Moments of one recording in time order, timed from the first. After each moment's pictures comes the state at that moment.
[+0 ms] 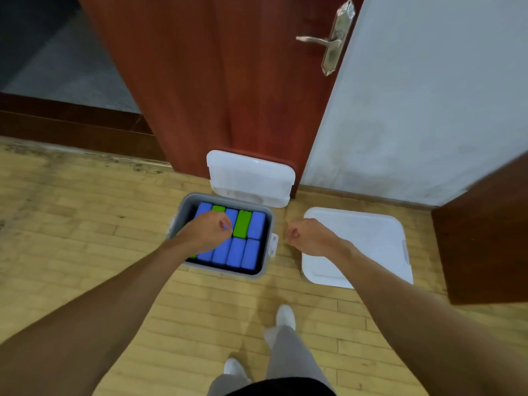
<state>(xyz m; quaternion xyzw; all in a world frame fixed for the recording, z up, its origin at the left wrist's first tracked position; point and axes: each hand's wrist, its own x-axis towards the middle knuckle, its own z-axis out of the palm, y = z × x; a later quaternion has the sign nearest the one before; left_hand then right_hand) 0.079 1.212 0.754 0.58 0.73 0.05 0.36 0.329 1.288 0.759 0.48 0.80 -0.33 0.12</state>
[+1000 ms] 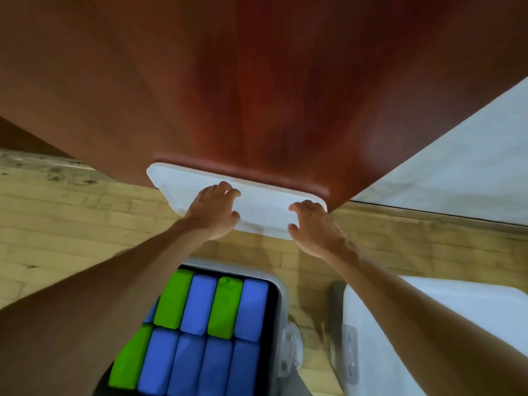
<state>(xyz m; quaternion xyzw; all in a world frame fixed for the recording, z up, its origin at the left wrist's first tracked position) -0.021 1.683 0.373 0.67 0.70 -0.08 0.24 0.196 1.714 0.379 0.52 0.80 -0.29 0.11</state>
